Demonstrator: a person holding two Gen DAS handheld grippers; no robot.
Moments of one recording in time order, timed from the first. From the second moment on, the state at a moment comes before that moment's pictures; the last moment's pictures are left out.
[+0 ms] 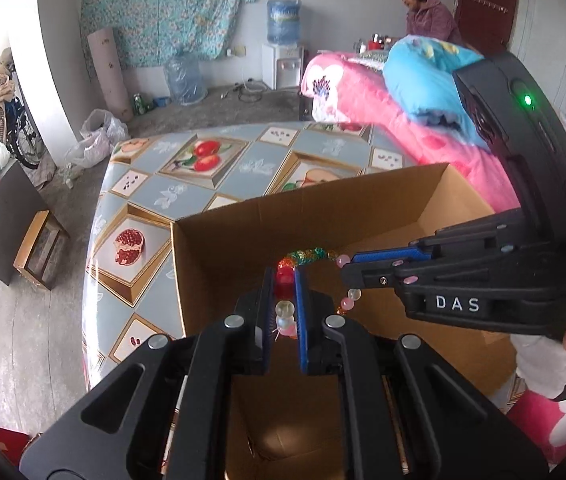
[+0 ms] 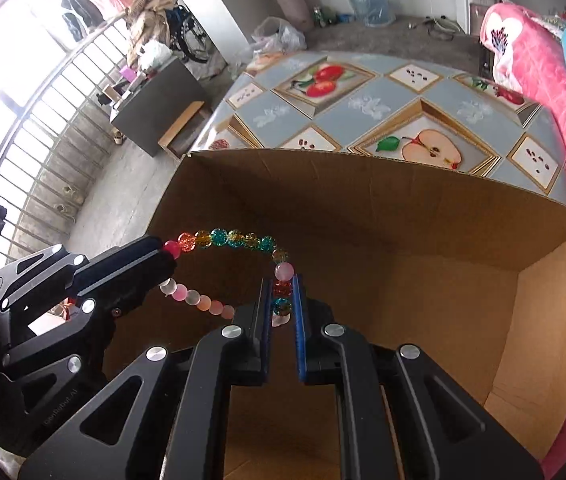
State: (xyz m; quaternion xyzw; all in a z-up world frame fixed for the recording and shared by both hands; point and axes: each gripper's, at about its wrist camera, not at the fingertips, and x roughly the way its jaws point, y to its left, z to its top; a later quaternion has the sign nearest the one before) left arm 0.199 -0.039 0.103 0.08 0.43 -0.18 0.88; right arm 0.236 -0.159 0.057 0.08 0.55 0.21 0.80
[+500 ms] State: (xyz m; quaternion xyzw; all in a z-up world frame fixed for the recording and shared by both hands) left arm 0.206 -0.029 0.116 0.10 0.36 -0.11 0.92; right arm 0.263 -0.178 0.067 0.09 0.53 0.22 0.81
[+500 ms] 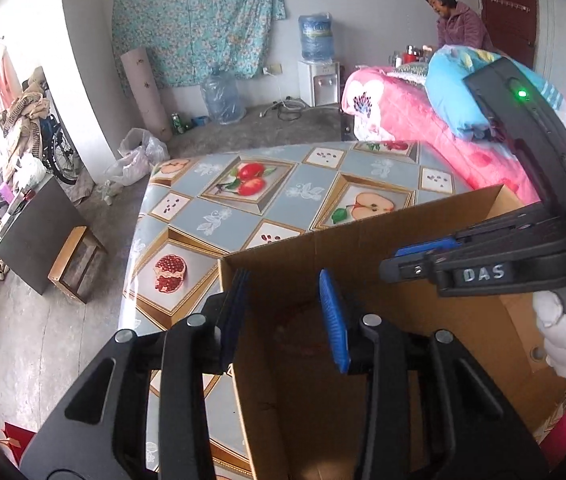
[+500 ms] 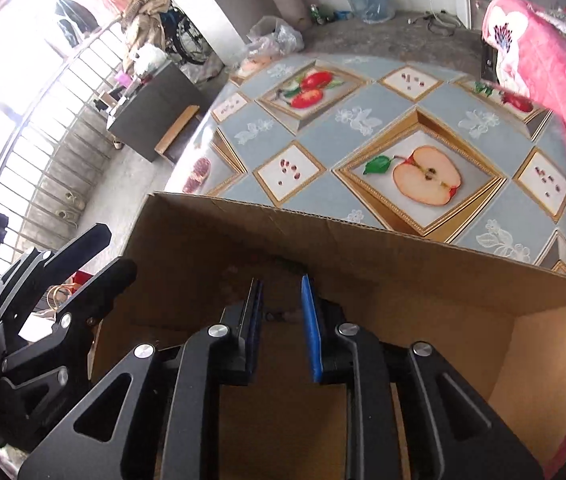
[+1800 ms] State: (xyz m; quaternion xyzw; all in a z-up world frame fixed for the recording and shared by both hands) left arm 0.029 -0.002 -0.023 0.05 0.43 -0.14 0.89; right arm 0.009 -0.142 -0.006 -0.22 0.45 0.25 0.83
